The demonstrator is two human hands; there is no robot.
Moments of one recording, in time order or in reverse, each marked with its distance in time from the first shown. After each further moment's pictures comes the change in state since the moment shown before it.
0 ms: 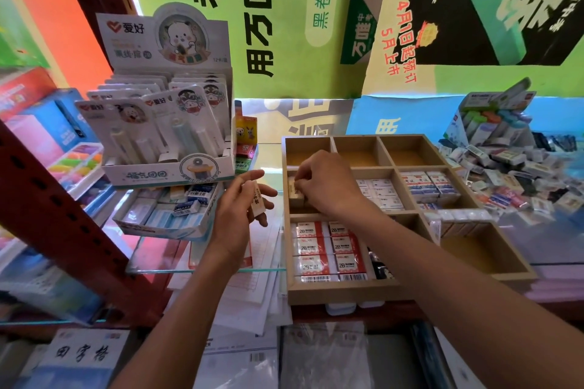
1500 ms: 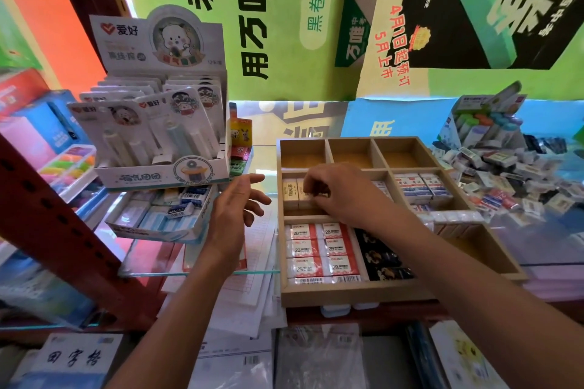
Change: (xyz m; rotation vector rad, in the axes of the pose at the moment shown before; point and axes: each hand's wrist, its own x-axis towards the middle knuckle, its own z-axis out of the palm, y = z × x) left_hand 0.002 -0.005 0.000 0.099 0.008 0.029; right_hand -0.015 0.038 -0.028 -0.072 -0.146 -0.323
